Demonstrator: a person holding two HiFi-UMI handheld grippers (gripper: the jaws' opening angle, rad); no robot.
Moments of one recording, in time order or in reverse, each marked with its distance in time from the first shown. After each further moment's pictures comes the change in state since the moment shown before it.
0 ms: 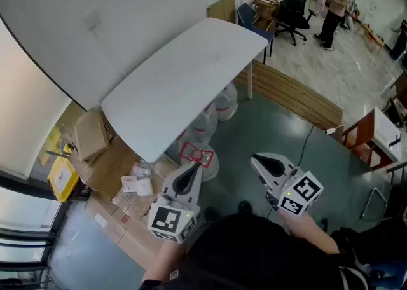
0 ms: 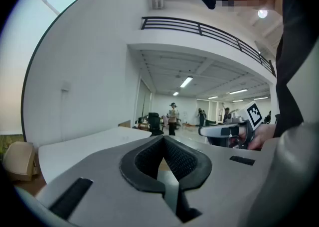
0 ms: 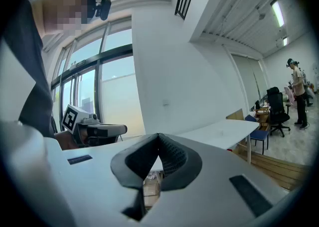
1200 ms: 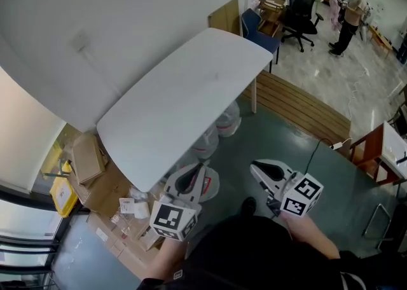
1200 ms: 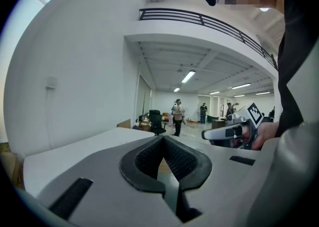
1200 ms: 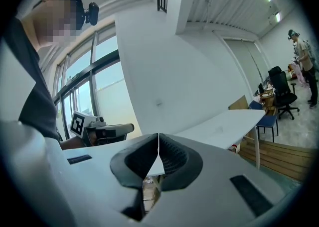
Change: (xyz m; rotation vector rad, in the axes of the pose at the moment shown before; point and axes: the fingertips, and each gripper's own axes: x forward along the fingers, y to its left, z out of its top) left arm 0.156 0.047 0.016 0.036 0.036 0.010; right arm 0.055 -0.144 0.003 0.144 0.011 0.080
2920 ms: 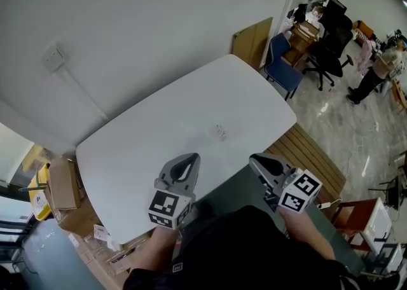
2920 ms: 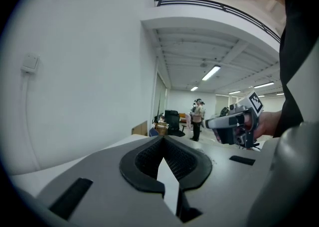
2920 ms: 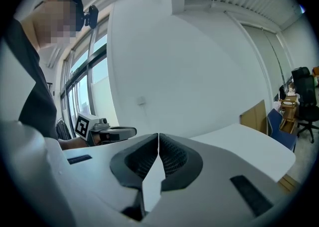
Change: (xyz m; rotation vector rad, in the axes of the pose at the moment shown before) left arm 0.305 0.243 0.053 -0.046 0.000 0.154; right arm 0.243 -0.303 0.139 -0.091 0.118 0.144
